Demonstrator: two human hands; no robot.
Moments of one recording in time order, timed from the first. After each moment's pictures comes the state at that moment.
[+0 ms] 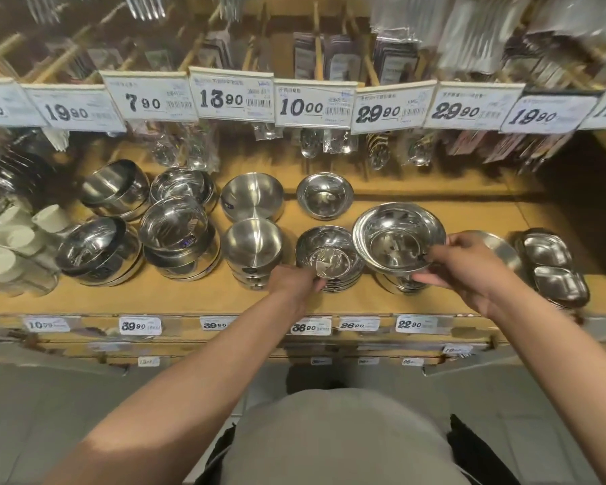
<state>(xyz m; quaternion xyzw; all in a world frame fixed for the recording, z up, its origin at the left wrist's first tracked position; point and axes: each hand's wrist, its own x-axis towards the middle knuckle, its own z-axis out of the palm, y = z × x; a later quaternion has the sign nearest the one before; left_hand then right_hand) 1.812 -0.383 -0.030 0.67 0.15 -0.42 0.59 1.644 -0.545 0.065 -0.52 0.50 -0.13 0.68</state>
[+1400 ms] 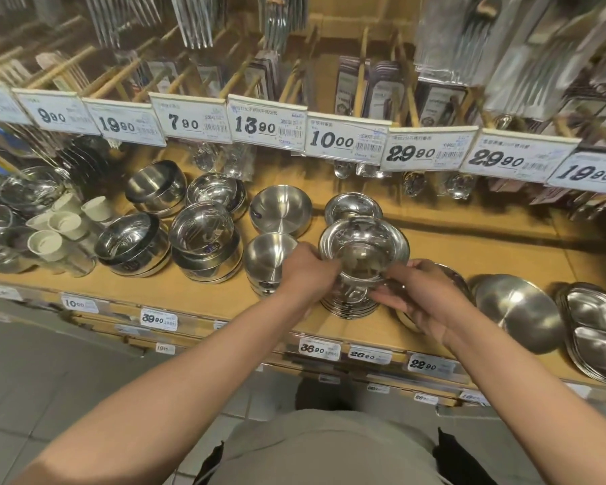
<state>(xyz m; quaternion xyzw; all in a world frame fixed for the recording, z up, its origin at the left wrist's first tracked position) 1.822 -0.392 0.043 0.78 -0.01 -0.32 0.53 1.708 -0.526 0.051 -0.46 0.44 -0.05 0.77</state>
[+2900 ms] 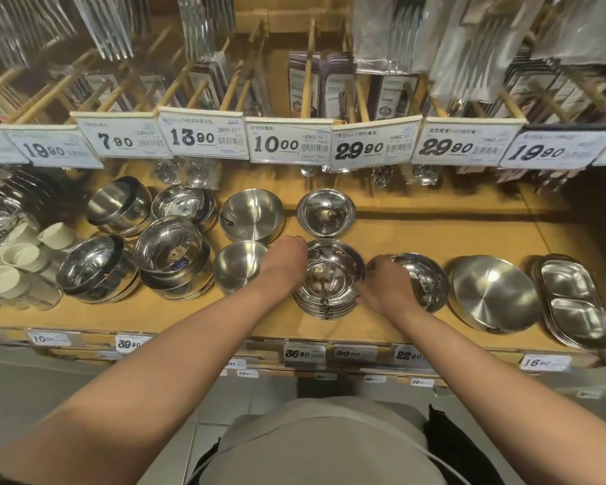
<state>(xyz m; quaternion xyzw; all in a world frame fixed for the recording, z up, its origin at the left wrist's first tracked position) 1.862 -0.431 0.010 0.93 -0.35 -0.13 0.02 1.723 -0.541 -0.009 -0.82 0.43 0.02 0.38</state>
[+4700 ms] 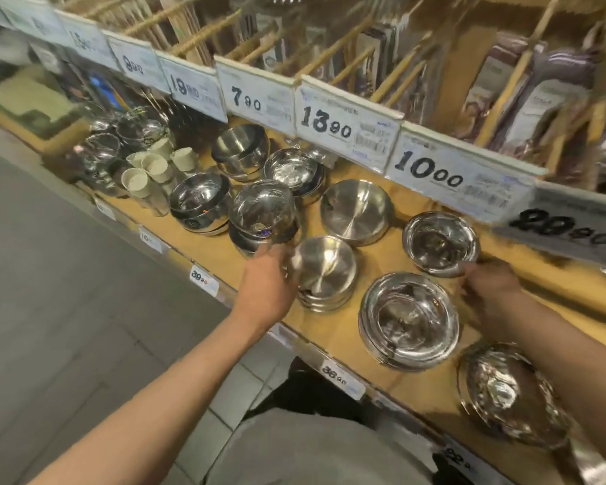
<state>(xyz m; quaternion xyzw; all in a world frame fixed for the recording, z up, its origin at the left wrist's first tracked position) 1.870 -0.312 0.007 0.97 -0.08 -0.01 0.24 1.845 -0.643 -0.053 -0.70 0.47 0.06 0.54</state>
